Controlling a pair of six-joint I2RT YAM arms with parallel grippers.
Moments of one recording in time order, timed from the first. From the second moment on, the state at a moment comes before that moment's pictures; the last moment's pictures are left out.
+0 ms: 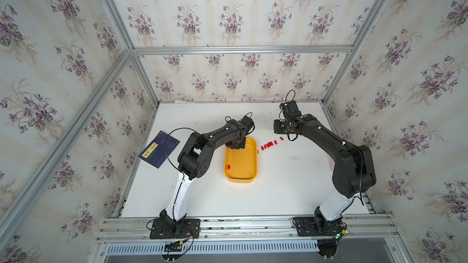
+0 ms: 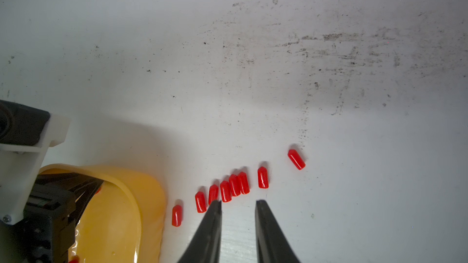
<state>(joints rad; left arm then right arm) -0.64 2.23 1.73 -0.90 -0.25 -0.48 0.34 1.73 1.36 -0.61 0.00 0.28</state>
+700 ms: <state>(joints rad) -0.70 2.01 1.58 -0.85 -0.17 -0.11 0.34 1.66 1.33 -0.62 0.00 0.29</state>
